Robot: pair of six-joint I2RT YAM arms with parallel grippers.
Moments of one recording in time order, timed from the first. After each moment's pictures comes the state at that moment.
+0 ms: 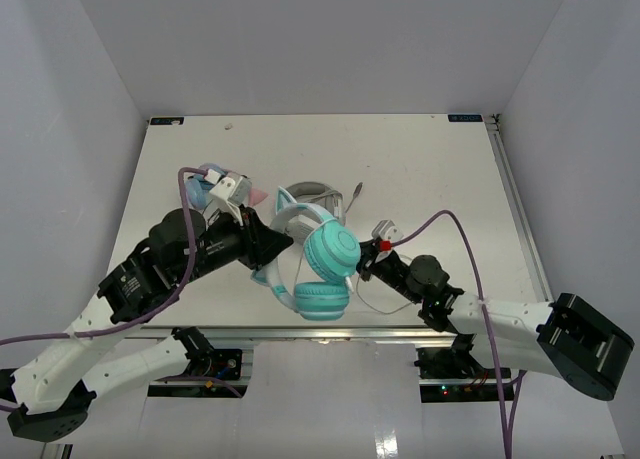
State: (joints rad) left arm -0.88 0.75 1.11 -0.59 0.02 -0.52; right arm 0.95 1.09 0.21 0.95 0.02 0.01
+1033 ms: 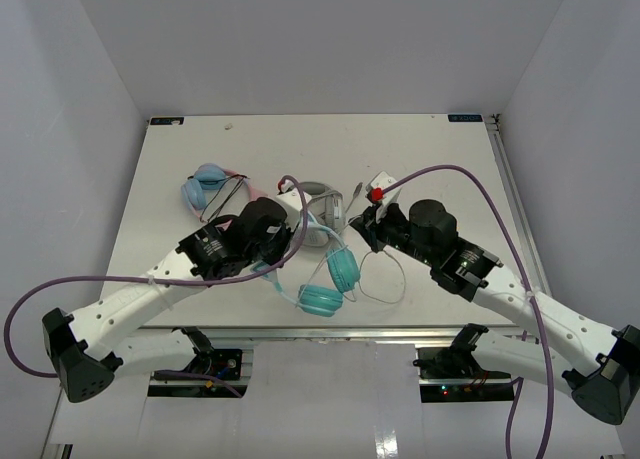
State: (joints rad) left arm -0.89 1.09 1.06 -0.72 -0.22 -0.15; right arm 0.85 0.94 0.80 -0.08 -0.05 -0.03
